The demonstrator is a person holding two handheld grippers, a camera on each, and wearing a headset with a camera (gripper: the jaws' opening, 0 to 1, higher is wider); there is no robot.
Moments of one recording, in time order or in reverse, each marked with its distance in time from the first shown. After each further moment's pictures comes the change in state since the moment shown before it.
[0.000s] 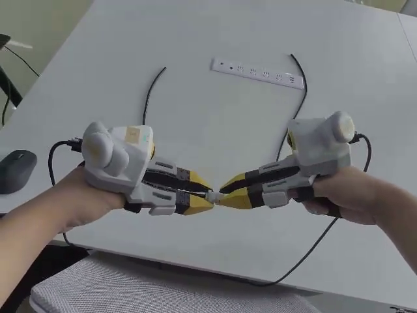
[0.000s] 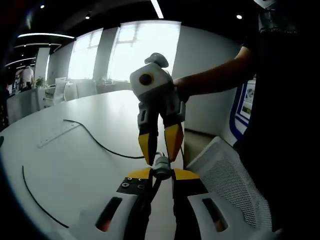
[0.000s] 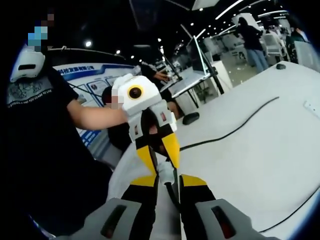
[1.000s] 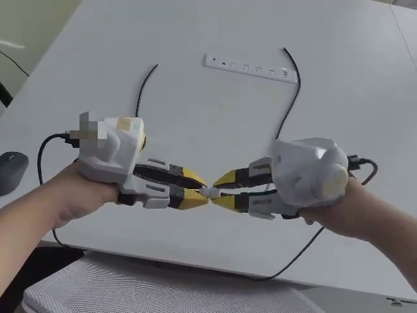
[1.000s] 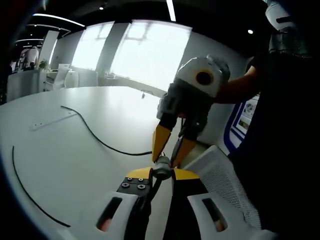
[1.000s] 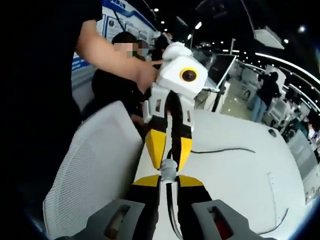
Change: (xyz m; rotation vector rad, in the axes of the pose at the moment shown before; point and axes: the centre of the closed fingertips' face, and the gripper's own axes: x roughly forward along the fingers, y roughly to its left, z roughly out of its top) left arm 0.000 0.008 -0.002 -0.160 -0.025 -0.054; right arm -0.001 -0.004 -0.004 -0.726 0.199 -0.390
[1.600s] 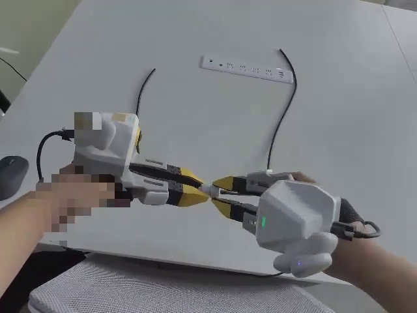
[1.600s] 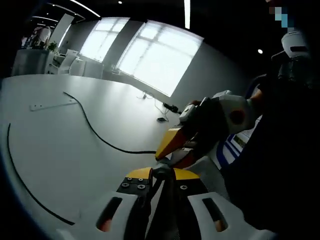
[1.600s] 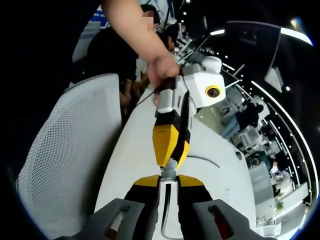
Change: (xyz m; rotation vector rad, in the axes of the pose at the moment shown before) left arm -0.005 -0.006 0.003 -0.151 -0.024 -0.023; right arm -0.001 0.003 0.008 -0.240 0.084 -0.214
